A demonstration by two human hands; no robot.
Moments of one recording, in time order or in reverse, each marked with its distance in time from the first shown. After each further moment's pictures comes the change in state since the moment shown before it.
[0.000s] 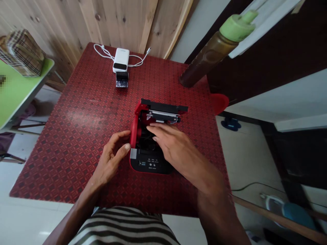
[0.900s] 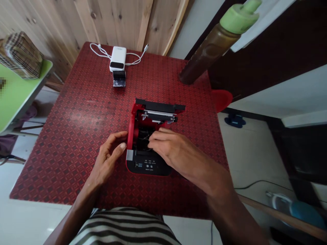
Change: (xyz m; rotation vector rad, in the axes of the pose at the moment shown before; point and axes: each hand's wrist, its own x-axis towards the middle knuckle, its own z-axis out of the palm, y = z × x) left_hand 0.002 0.002 0.001 0.036 0.038 -0.022; right_hand -0.006 0.016 -0.003 -0.050 -0.121 -0.243
